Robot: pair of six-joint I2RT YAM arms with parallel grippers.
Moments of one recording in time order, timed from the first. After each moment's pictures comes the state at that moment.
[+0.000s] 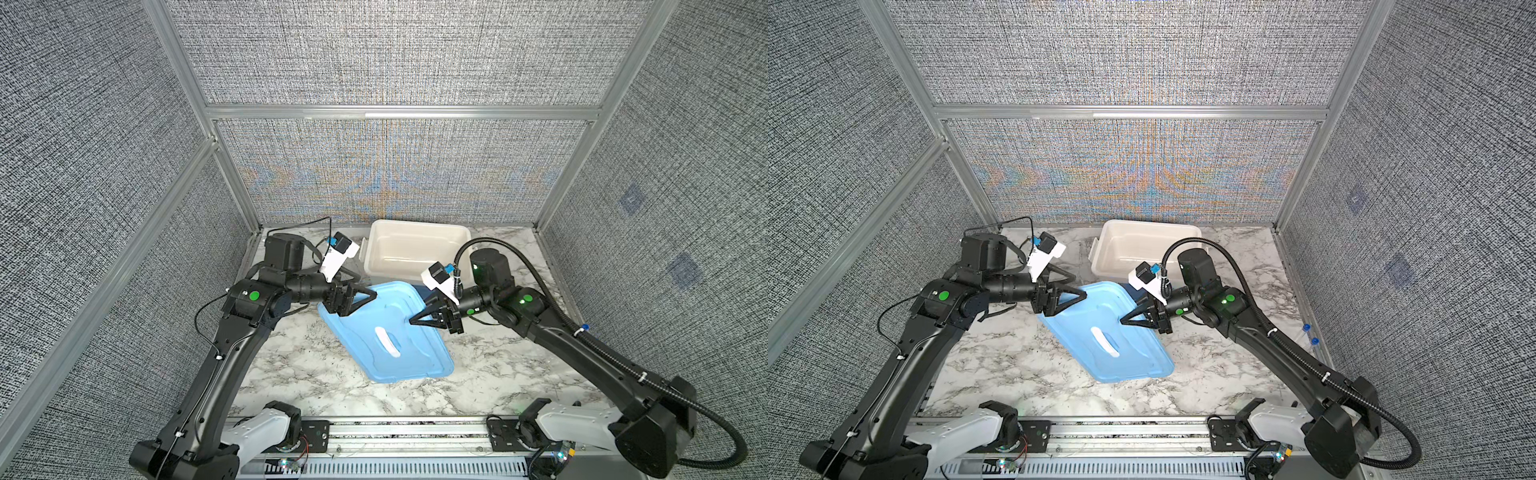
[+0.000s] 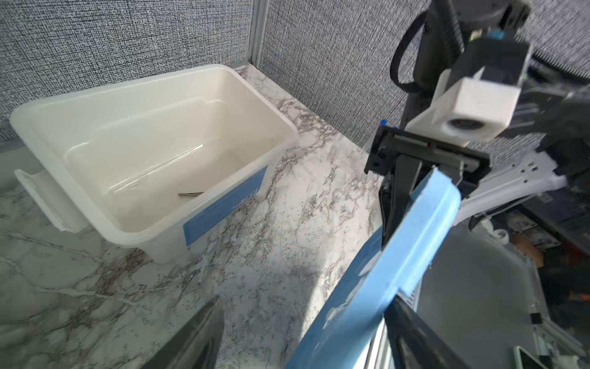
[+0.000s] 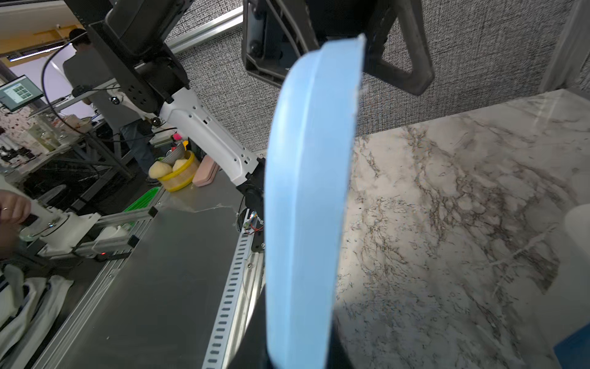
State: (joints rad) left arm -0.37 1.11 1.33 -0.90 0.79 0.17; right arm 0.60 1.24 1.10 -0.42 -1.10 -0.19
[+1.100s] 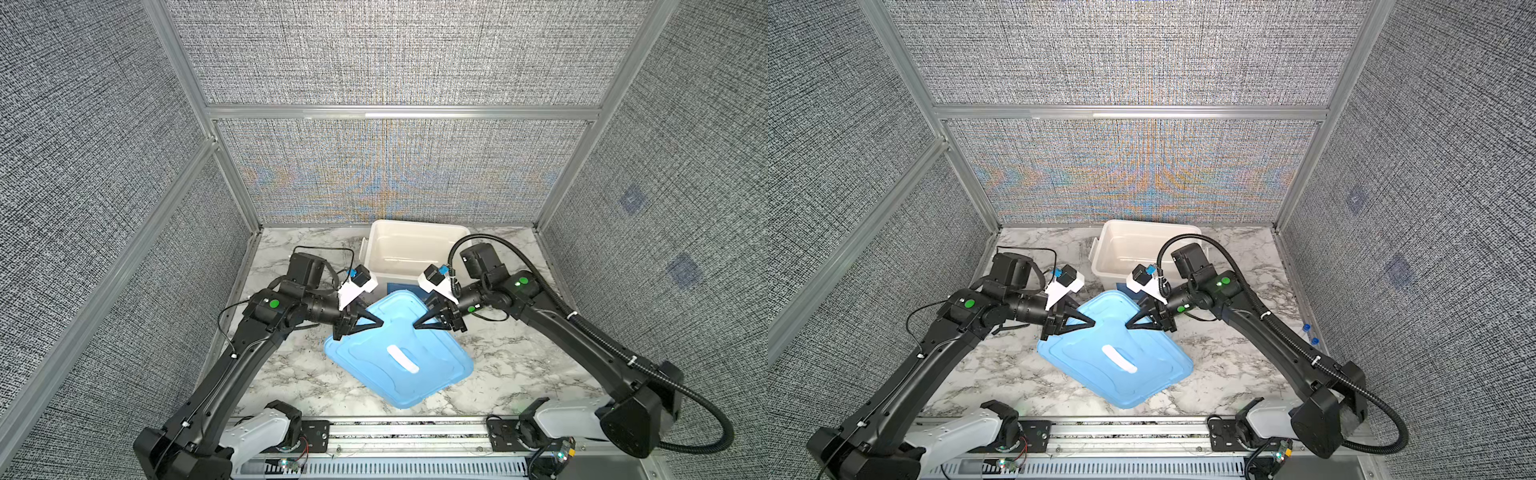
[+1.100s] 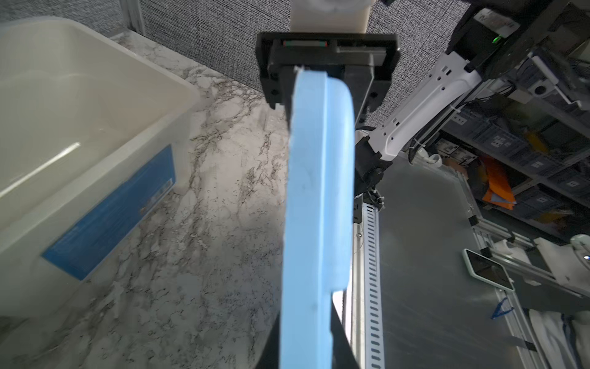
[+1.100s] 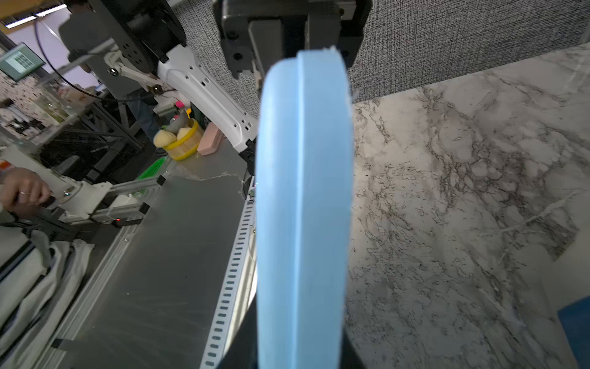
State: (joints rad) left arm -0.46 1.10 1.14 -0.87 0.99 0.33; right arm 0.59 1.34 1.24 -0.75 -1.06 -0.47
